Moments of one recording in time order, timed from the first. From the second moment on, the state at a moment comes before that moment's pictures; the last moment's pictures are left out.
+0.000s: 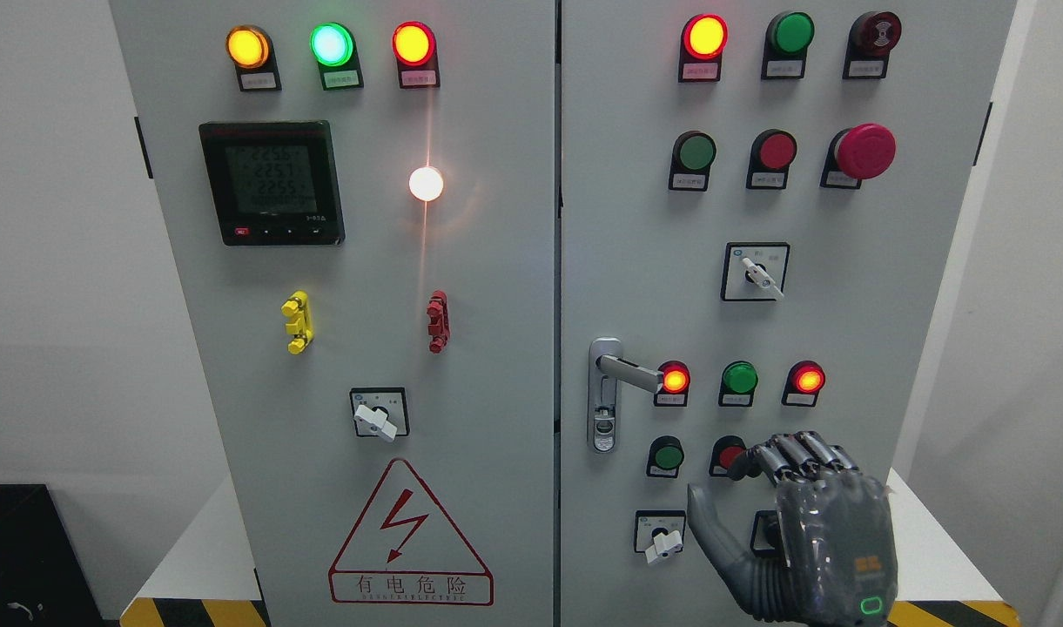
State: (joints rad) left arm -0.04 -0.11 -0.13 -0.05 0.14 -0.06 -0.06; right arm -0.19 -0.05 0.13 -1.93 1.12 -0.02 -0.33
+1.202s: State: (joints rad) left arm -0.04 -0.11 -0.13 -0.05 0.14 -0.06 -0.06; right arm -0.14 -0.08 0.11 -2.01 1.03 -0.12 -0.32
